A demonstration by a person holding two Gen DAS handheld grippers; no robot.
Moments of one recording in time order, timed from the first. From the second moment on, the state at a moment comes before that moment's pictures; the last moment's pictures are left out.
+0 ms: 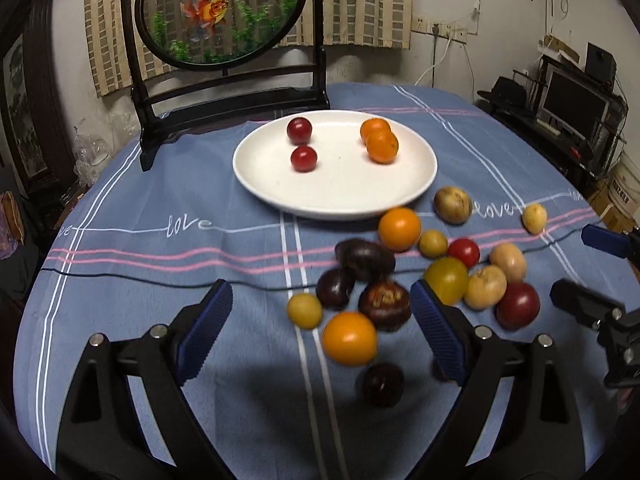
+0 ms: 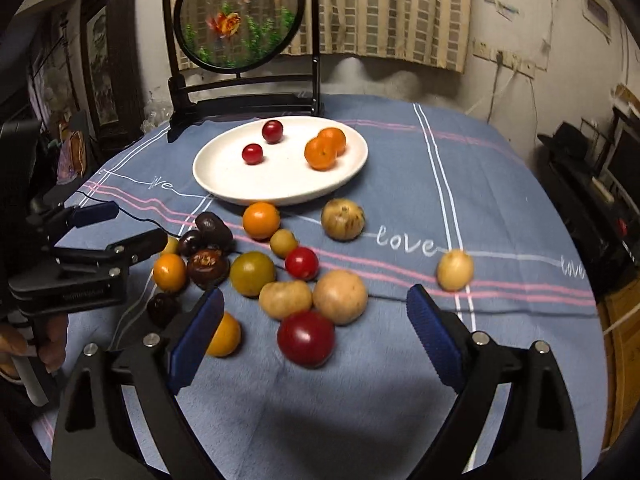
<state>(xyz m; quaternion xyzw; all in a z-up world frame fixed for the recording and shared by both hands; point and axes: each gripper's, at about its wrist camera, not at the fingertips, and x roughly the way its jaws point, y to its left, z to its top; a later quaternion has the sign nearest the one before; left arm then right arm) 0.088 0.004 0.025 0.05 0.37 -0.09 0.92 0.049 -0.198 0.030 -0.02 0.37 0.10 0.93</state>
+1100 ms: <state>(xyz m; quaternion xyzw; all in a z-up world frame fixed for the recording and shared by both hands) 0.087 0.014 -0.009 0.03 0.41 -0.12 0.90 0.032 -0.153 -0.003 -0.04 0.39 0.26 0.88</state>
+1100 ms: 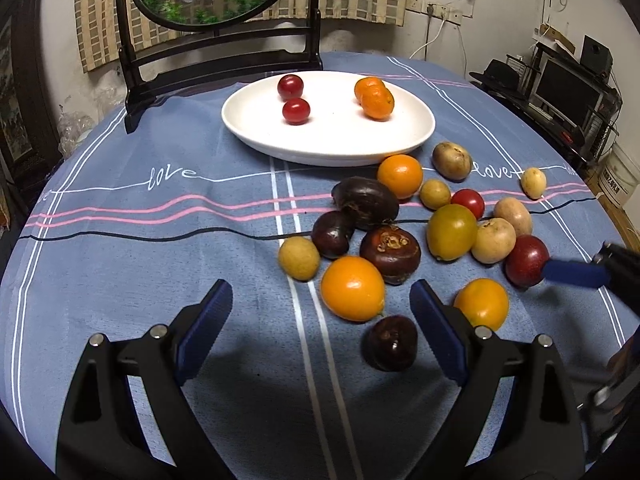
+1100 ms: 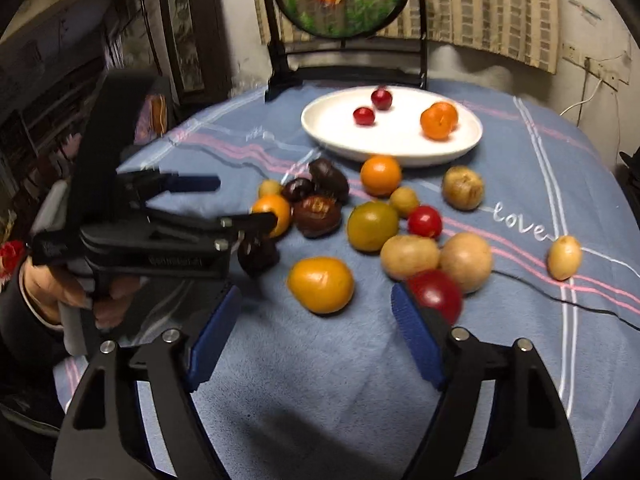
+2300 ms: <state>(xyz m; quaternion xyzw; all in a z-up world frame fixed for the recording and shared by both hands) 0.100 0.030 -0.023 -0.01 0.46 -0.09 0.88 0.054 -0.144 -0.016 -0.02 0.43 0.24 0.87</state>
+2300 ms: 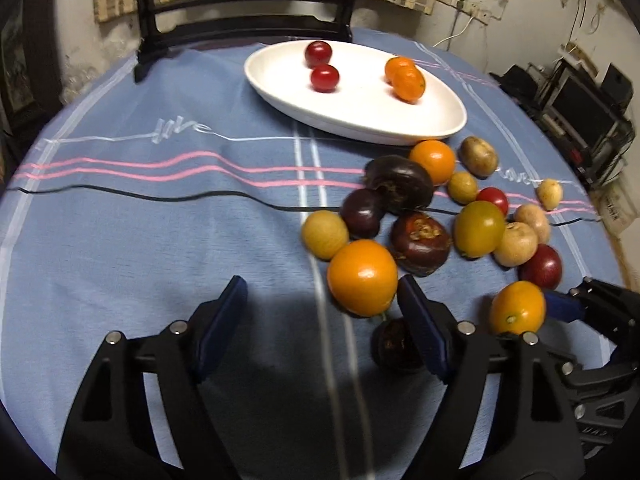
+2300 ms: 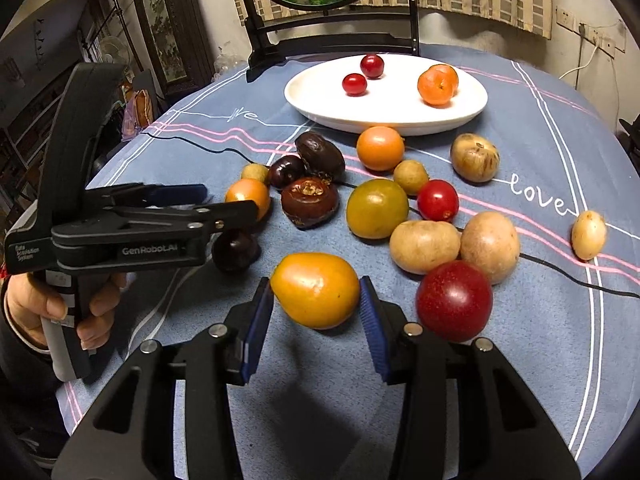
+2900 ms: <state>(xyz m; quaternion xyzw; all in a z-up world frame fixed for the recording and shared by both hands) 0.108 0.023 -0.026 -0.03 0.46 -0.12 0.88 0.053 -0.138 -0.017 -0.03 0.43 0.24 0.87</state>
